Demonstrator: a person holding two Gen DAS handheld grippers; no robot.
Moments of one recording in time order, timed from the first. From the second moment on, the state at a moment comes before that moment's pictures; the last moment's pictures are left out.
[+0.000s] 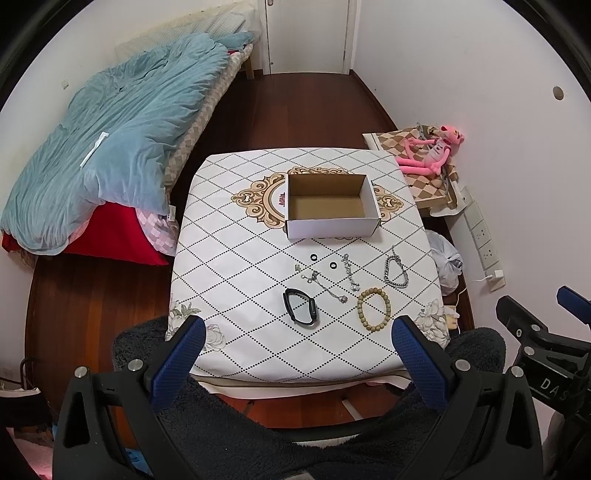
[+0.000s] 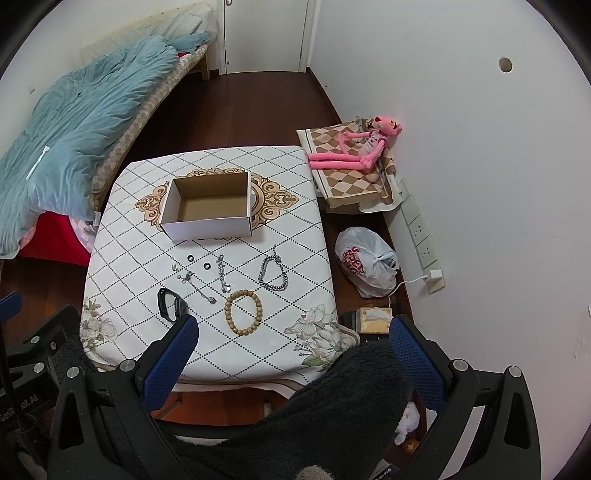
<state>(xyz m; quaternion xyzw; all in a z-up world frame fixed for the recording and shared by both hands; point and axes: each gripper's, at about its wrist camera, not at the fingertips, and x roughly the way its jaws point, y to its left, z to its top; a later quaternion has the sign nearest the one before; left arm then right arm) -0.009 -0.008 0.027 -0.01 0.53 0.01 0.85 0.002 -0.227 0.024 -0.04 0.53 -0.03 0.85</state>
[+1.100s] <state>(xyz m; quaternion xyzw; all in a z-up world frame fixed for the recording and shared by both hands) 0.057 0.025 -0.076 0.01 0.56 0.07 0.82 0.062 -0.247 -0.086 0.00 0.58 -0.06 0.81</state>
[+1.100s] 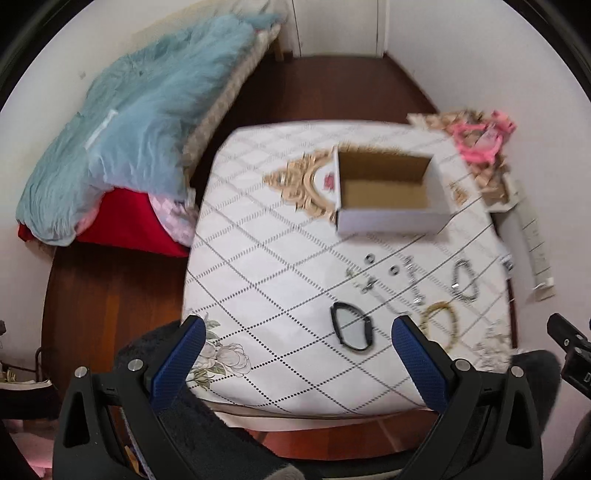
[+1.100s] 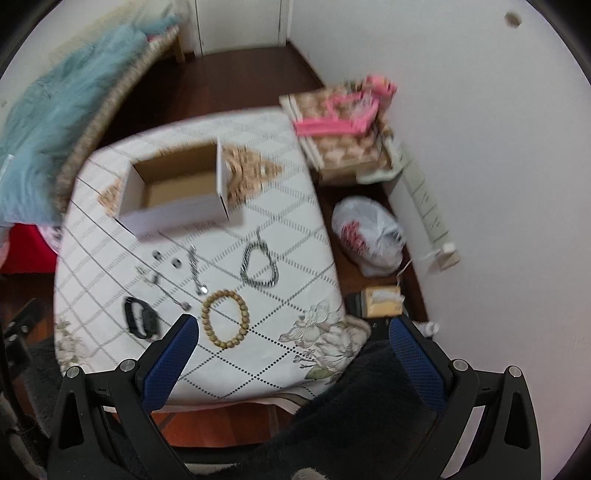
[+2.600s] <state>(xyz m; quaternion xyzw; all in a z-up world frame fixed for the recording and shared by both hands) 0.081 0.015 -0.241 0.01 0.64 -0.01 0.77 0.085 -0.207 -0.256 0.01 0.69 -0.01 0.73</state>
